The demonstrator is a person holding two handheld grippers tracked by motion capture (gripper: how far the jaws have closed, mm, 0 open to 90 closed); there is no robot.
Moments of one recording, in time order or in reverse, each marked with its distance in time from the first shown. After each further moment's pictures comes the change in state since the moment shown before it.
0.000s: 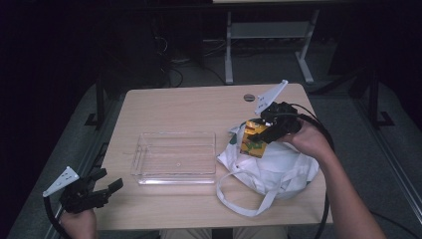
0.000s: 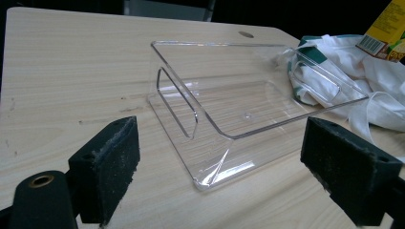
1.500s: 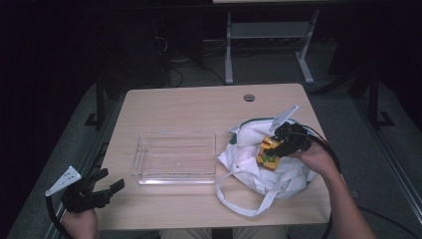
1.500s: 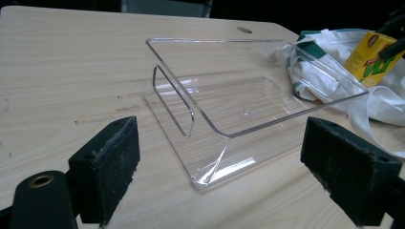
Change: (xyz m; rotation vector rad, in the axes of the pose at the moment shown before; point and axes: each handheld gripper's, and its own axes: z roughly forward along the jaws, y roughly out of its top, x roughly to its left) left arm -0.003 0.000 0.003 0.014 -0.005 0.011; right arm -0.016 -0.088 0.047 0.063 -0.038 0.151
